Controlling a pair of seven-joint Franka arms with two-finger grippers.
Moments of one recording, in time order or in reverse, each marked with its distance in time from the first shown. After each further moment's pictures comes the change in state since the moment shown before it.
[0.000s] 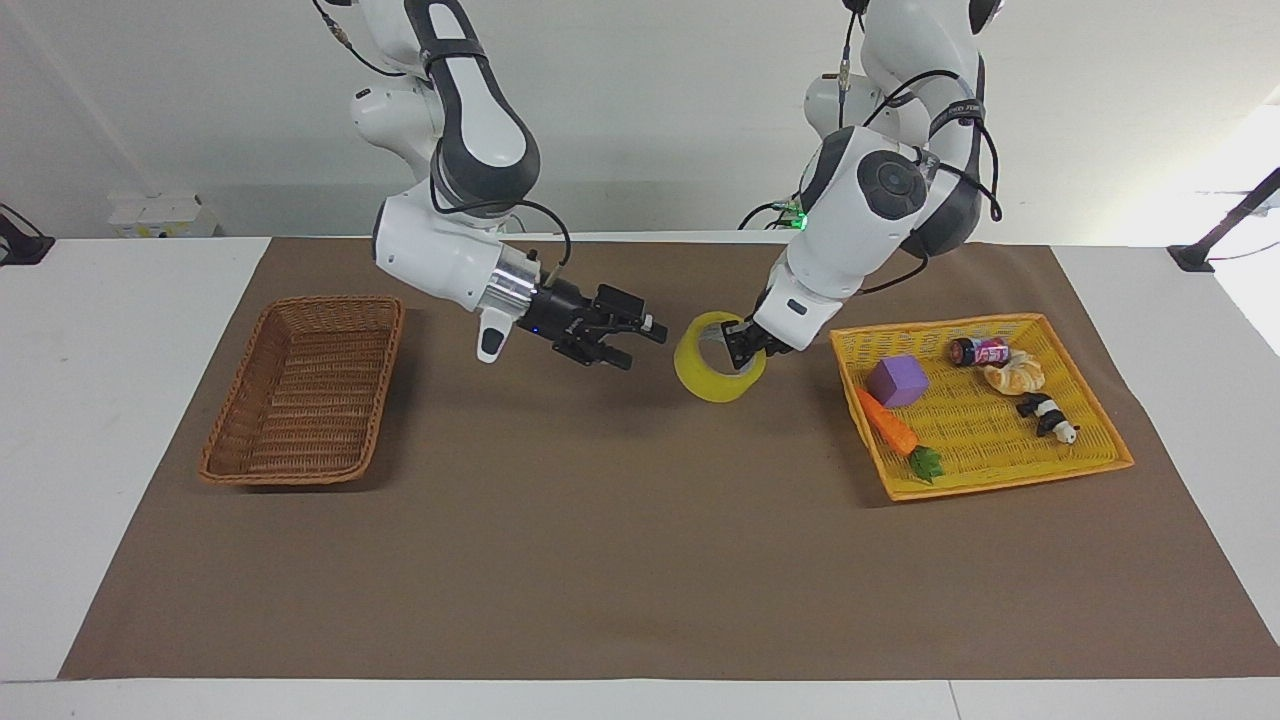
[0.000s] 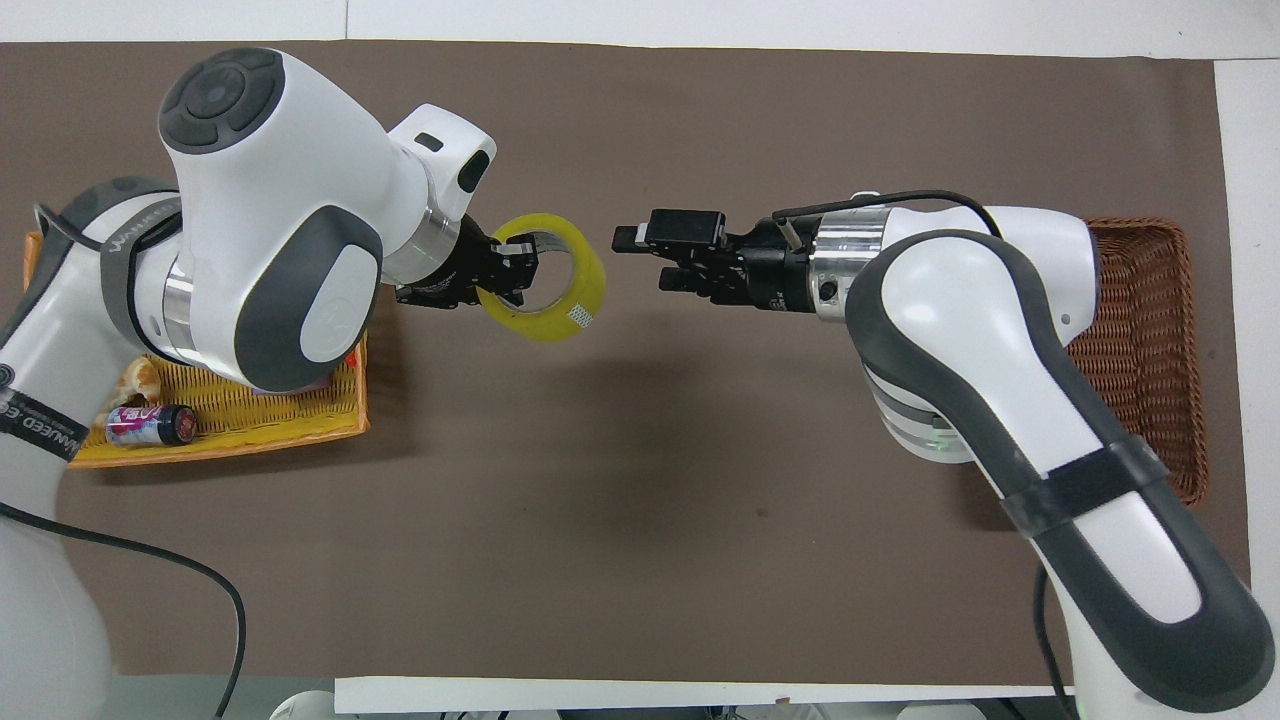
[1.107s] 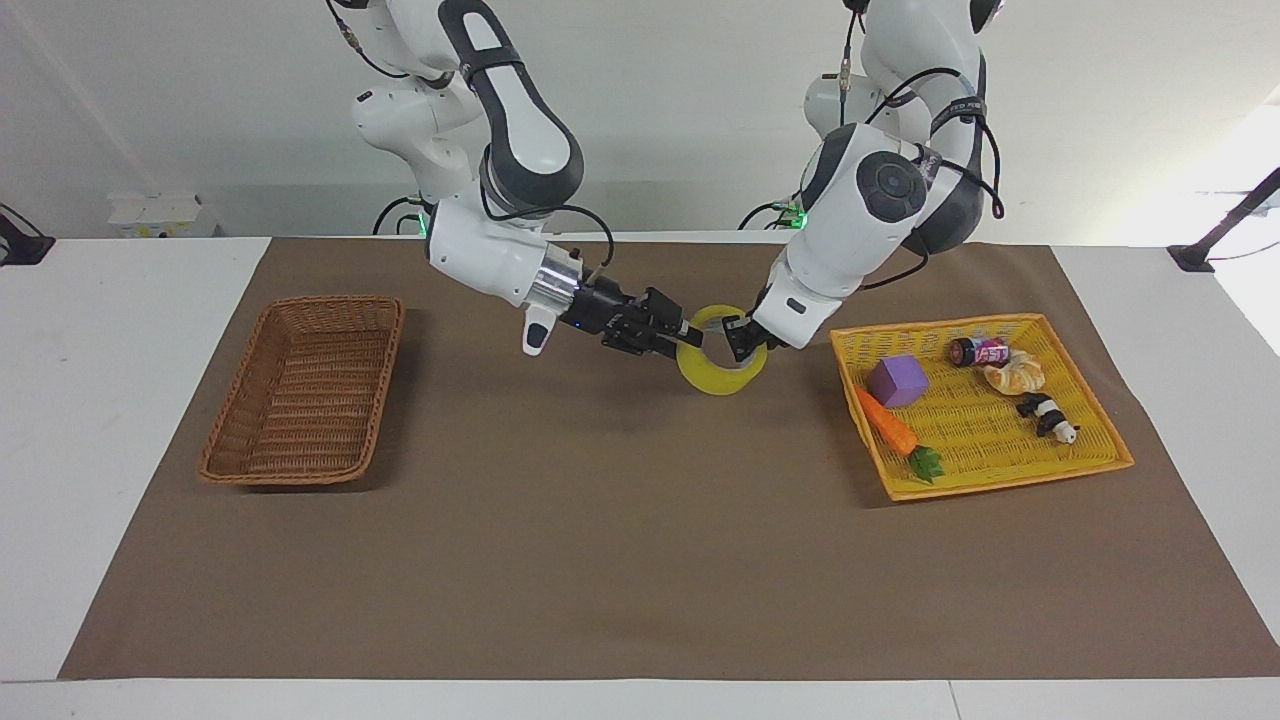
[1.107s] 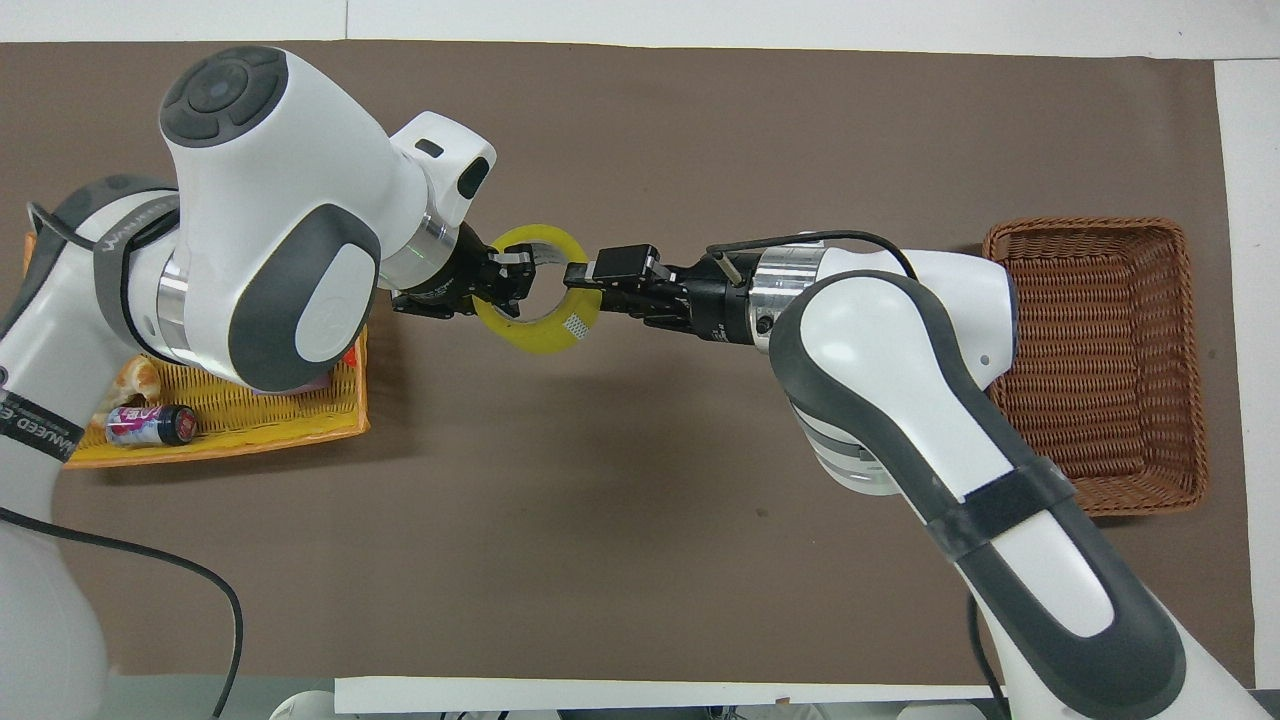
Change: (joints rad) left arm -0.001 -0.002 0.003 0.006 -0.001 -0.046 -0.001; right arm 0.080 0.012 -0.003 -0.015 0.071 0.078 0.000
